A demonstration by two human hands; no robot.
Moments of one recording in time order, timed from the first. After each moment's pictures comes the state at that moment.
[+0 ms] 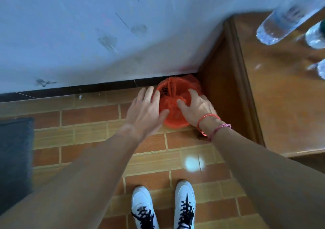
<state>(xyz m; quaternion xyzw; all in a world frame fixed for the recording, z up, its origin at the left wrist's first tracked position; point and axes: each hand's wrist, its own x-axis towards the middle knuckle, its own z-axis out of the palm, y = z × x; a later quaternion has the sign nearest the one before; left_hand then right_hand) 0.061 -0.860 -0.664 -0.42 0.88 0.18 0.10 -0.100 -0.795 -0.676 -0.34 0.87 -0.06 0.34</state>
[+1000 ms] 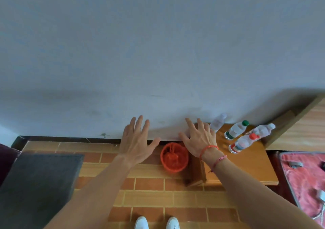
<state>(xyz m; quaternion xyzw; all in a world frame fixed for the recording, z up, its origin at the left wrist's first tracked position) 0.189 -0.802 -0.205 -0.51 0.85 0.10 -0.02 -0.029 -0.735 -0.184 -0.56 0.82 -0.01 0.10</state>
